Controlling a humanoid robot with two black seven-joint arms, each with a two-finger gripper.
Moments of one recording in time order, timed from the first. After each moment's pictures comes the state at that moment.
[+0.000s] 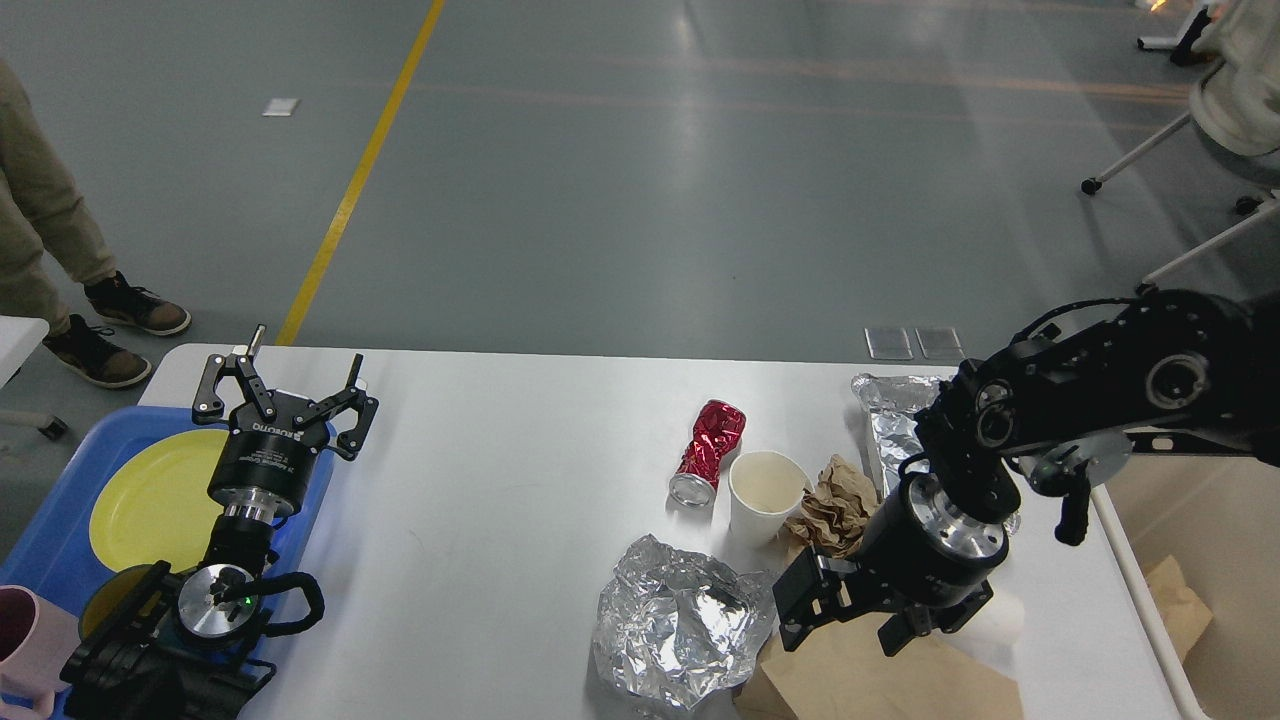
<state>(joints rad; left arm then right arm) -0.35 0.12 -1.37 -0.69 0.08 -0.63 -0.20 1.82 -0.35 -0.94 1.69 -0.17 0.47 -0.14</state>
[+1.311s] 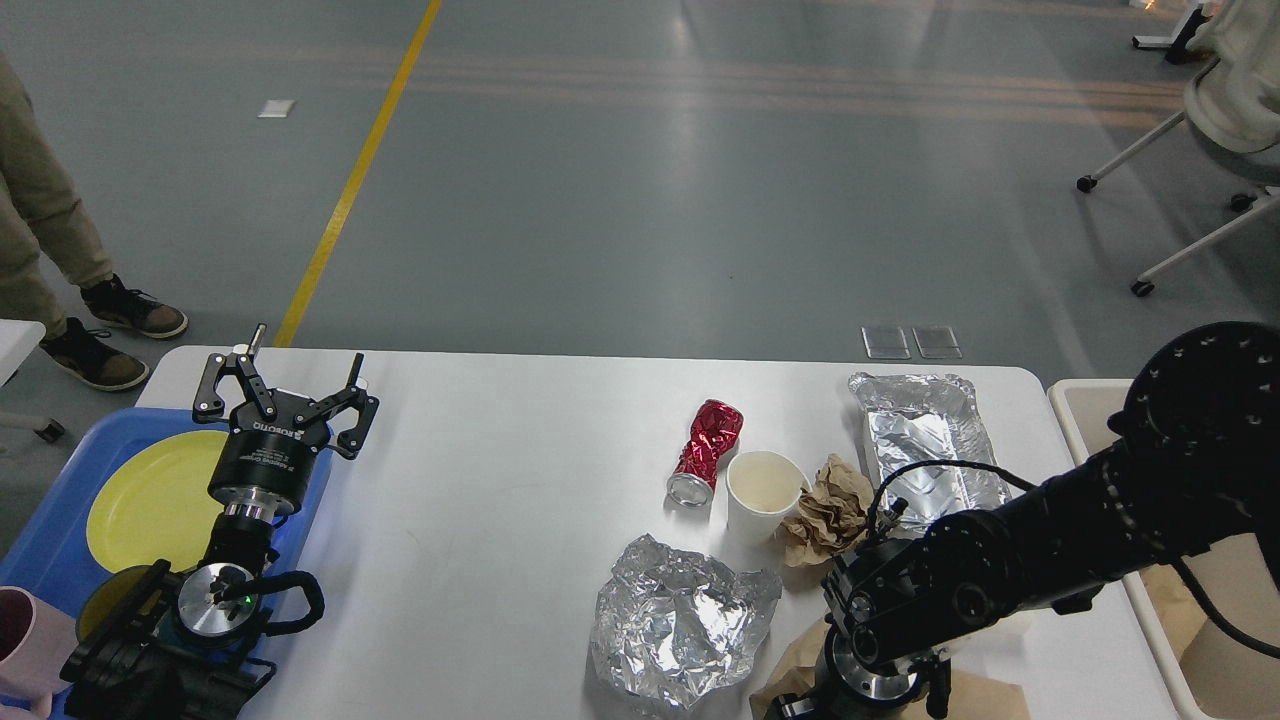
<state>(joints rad) -0.35 0.12 -1.37 -0.69 0.08 -0.63 -0.20 1.33 -0.08 -0.87 1.43 -0.43 0.21 -0.41</state>
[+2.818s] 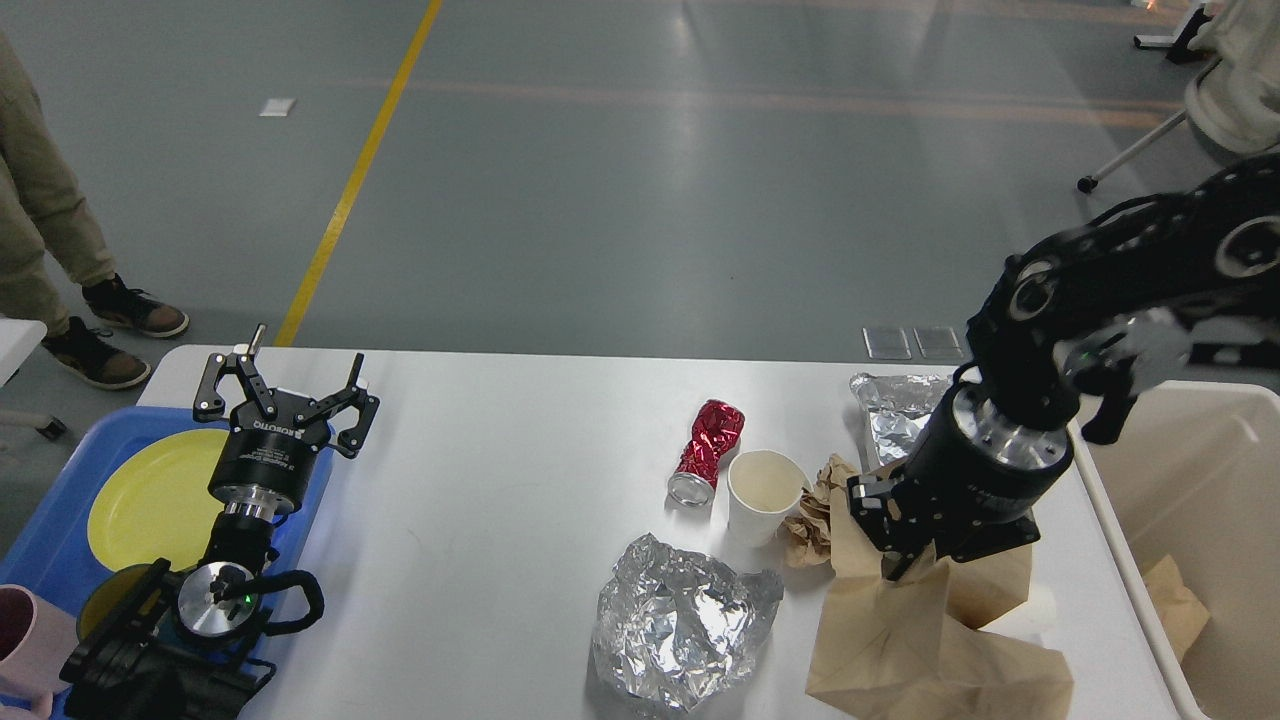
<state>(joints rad) -0.35 0.12 -1.37 -0.69 0.08 -0.63 -0.20 2.09 -0.35 -1.03 1.71 0.17 0.54 -0.39</state>
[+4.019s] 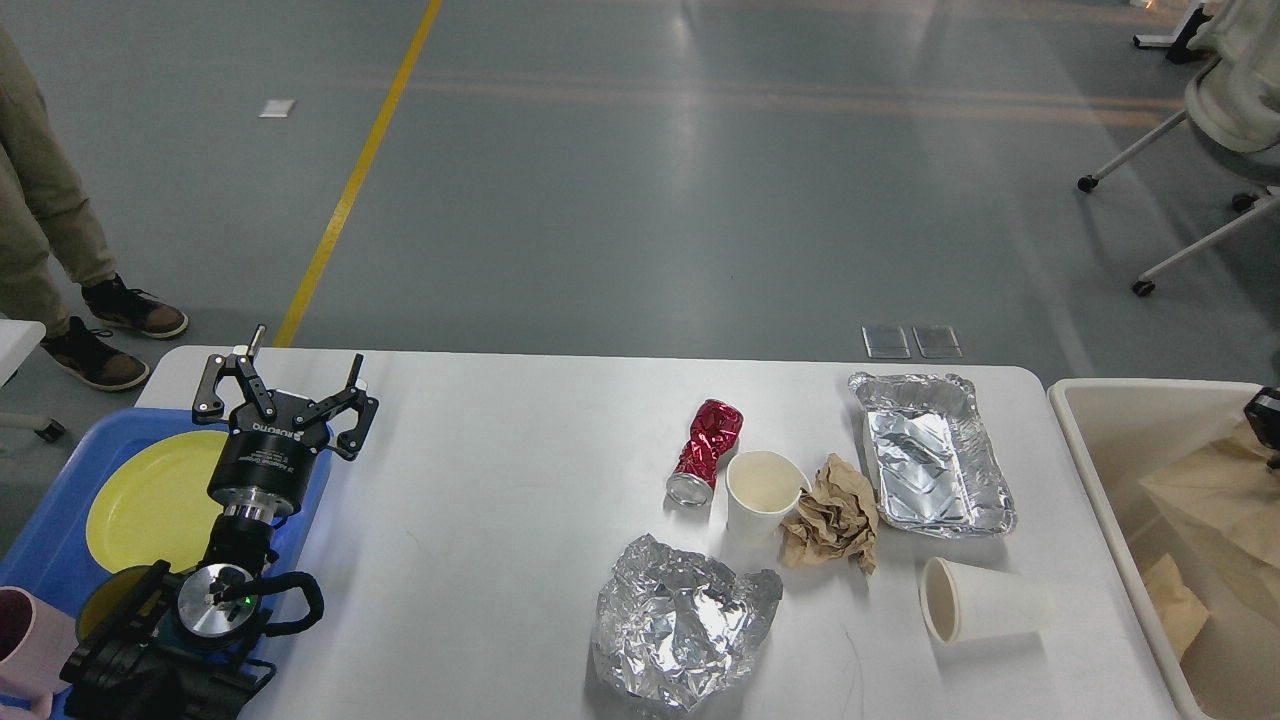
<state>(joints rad) -0.35 0.12 -1.37 -0.69 0.08 -0.63 -0.20 1.54 -0.69 -1.43 0.93 0.19 0.25 -0.07</state>
